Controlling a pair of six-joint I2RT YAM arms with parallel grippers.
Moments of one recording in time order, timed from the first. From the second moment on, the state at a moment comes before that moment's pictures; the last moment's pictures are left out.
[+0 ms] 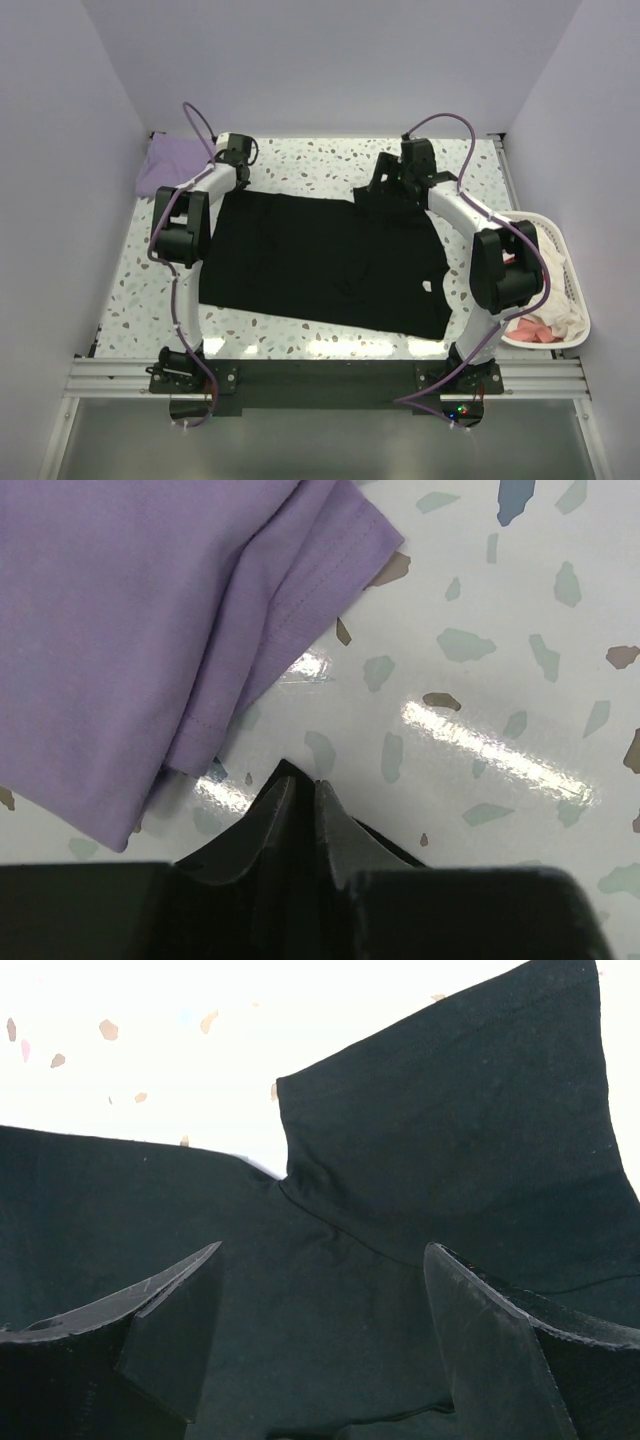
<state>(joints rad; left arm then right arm) -0.16 2.28 1.72 -0.37 -0.50 -0.43 0.27 1.80 1.35 -0.29 -0.02 0.48</state>
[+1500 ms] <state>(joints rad) -0.13 2.25 1.67 -0.30 -0.39 -0.43 0.12 2.31 1.81 -0.37 0.17 0.52</state>
